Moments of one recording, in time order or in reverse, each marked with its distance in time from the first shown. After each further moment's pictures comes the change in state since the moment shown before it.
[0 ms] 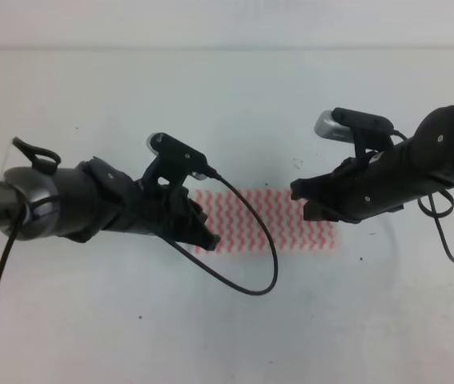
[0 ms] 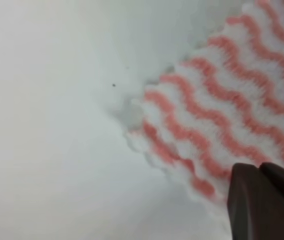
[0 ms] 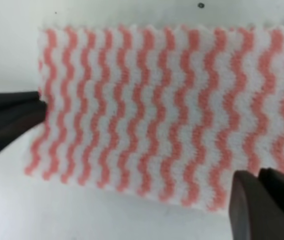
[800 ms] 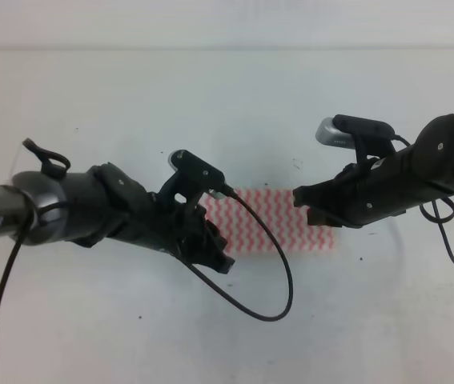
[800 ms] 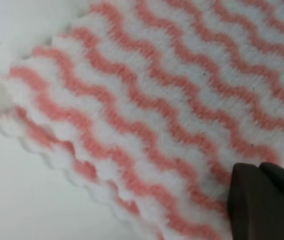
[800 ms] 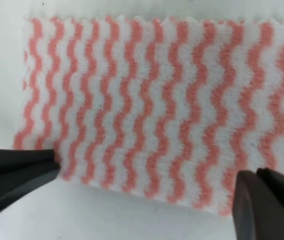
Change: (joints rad) left arm -0.034 -0.011 0.007 0.027 0.130 -0.023; right arm 0.000 0.001 0.022 0.008 -0.028 -0.032
